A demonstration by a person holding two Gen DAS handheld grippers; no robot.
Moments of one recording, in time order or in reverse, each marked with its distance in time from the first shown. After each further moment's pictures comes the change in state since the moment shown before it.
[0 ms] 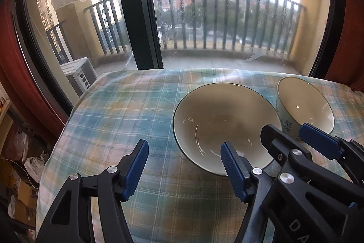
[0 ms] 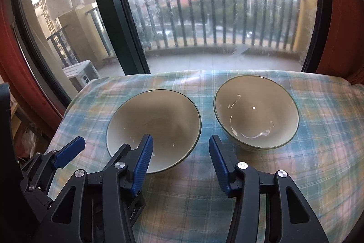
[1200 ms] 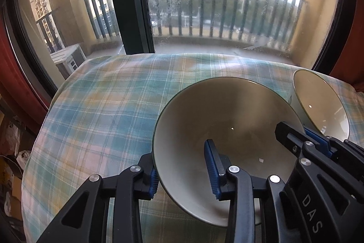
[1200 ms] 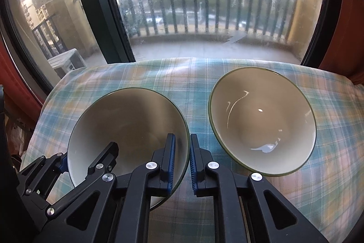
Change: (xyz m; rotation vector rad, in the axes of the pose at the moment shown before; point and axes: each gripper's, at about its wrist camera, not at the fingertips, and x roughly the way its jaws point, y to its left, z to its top) left arm 0.035 -0.007 0.005 -0.023 0.085 -0.042; right arm 0.046 -0.008 0.011 -0.019 0.083 -0.068
